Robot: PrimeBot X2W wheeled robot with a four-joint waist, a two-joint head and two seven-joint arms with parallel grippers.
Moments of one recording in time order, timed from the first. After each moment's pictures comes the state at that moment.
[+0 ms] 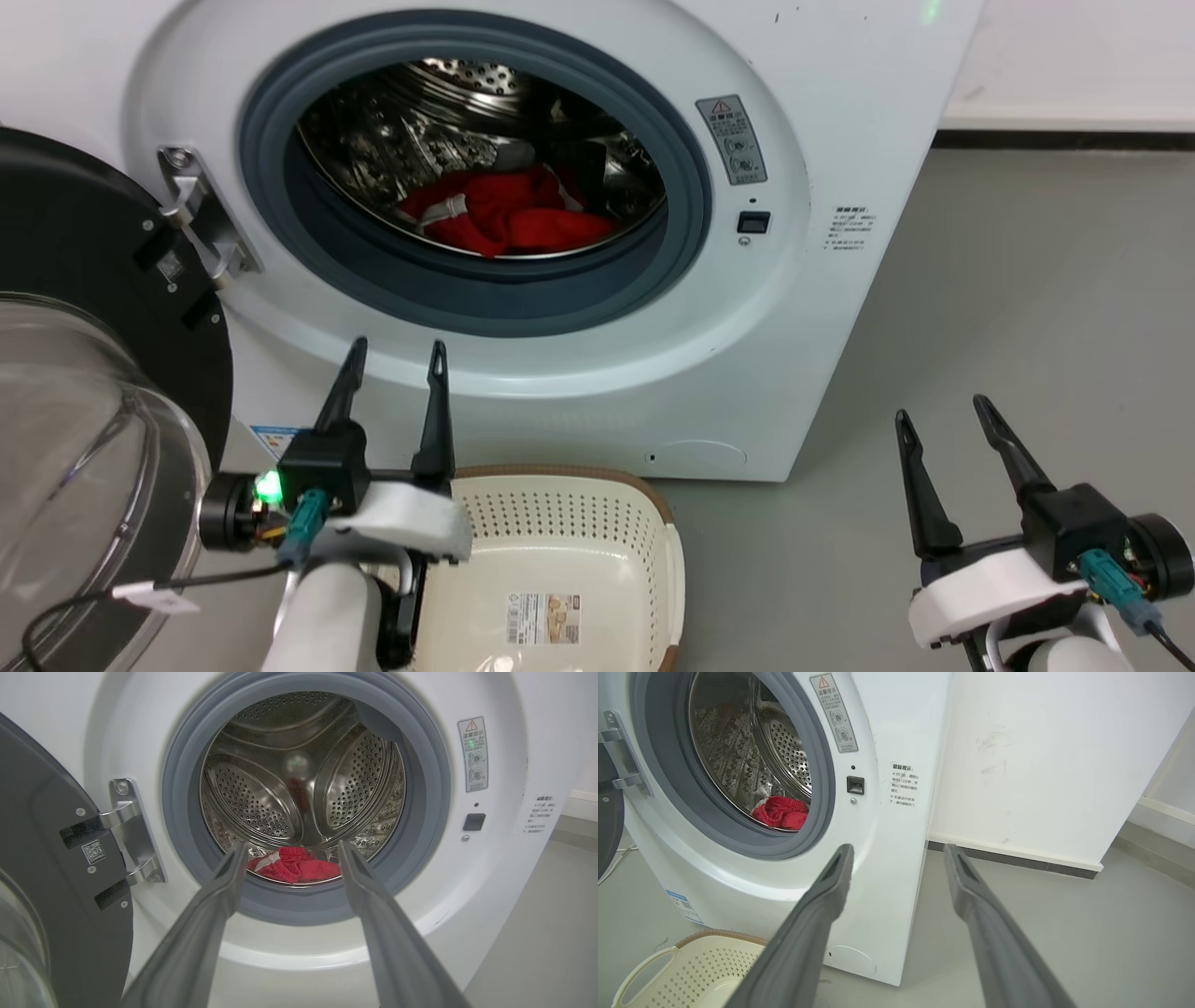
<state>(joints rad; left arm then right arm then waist) -0.22 0.05 -0.09 0.24 -0.06 0.01 -0.26 -0.03 -0.05 0.01 0.07 -0.04 0.13 -0.18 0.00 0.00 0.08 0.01</state>
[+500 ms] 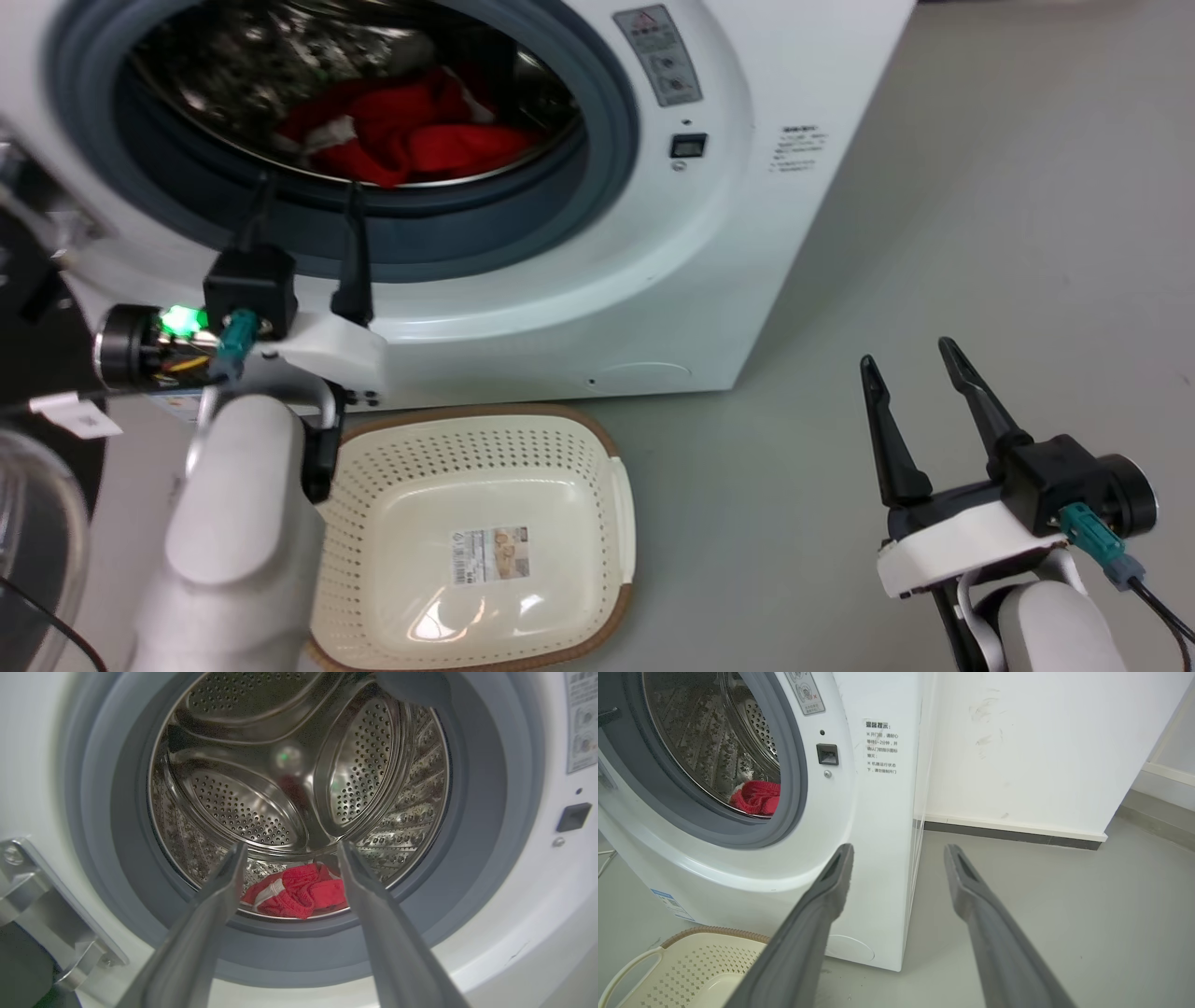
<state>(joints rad) -0.56 0.15 -0.06 0.47 -0.01 0.02 -0.26 -0.14 -0.05 0.07 0.12 0.00 0.13 -0.22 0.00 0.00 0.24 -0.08</state>
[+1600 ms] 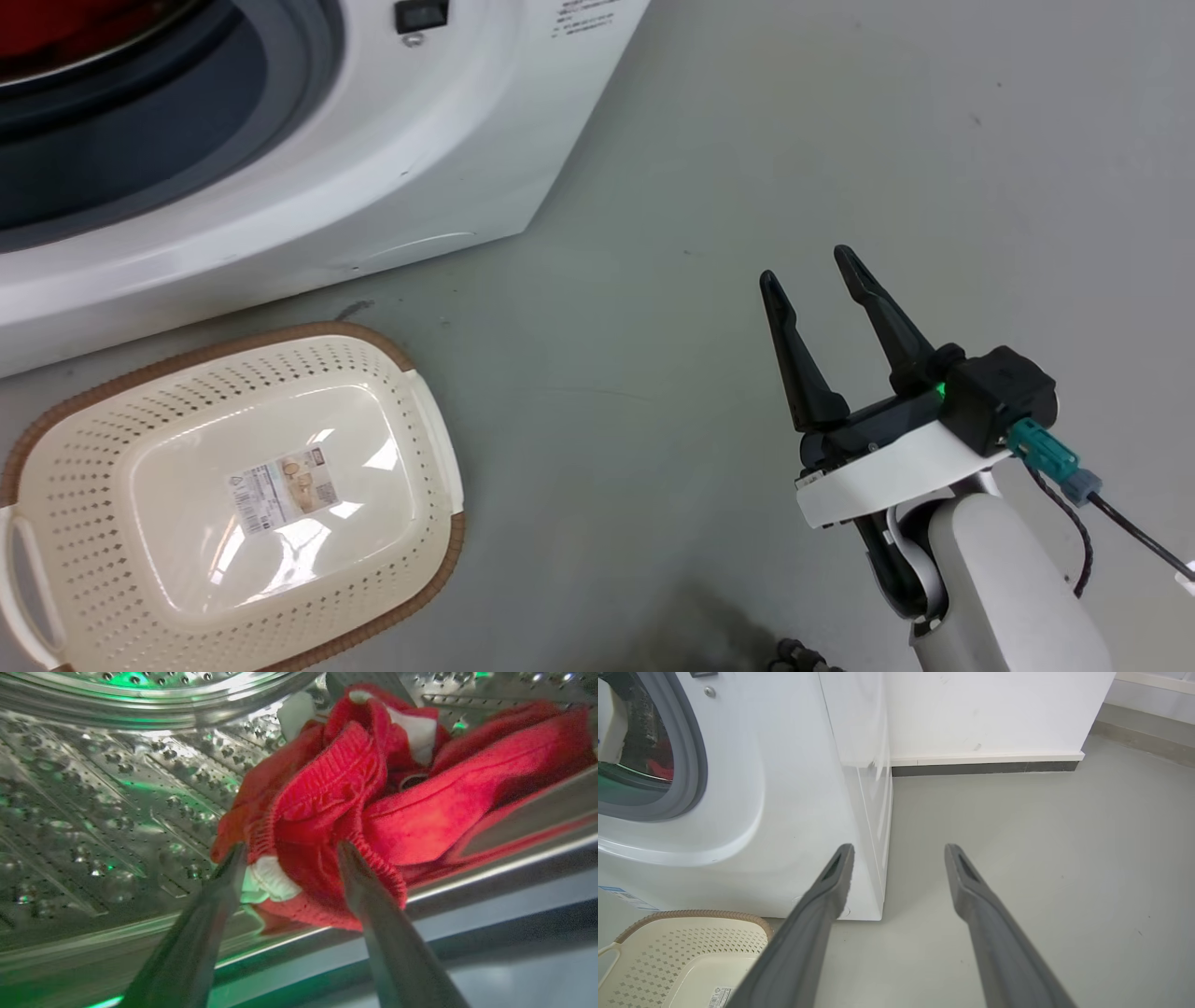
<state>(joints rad) -1.27 0.57 -0.19 1.07 0.14 -0.12 0.29 -0.34 -0.05 0.26 0.18 0.21 0.13 -0.26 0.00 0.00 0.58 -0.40</state>
